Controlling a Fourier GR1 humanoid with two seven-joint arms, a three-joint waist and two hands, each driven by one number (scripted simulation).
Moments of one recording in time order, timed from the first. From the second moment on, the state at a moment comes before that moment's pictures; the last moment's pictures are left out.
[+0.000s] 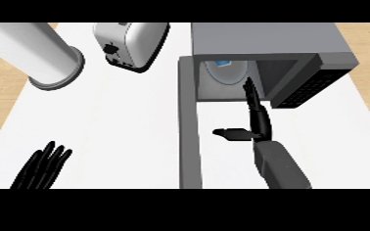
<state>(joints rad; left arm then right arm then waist) 0.44 0.01 0.21 -1.95 0.18 -0.70 -0.23 -0.51 0.00 -0.07 -0.45 -0.05 -0.13 -0.98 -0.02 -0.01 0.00</state>
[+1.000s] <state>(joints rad) 0.12 0.00 -0.13 -1.78 -0.15 -0.47 -0.18 0.14 -0.15 -0.03 -1.34 -0.24 0.09 -0.73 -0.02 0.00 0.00</state>
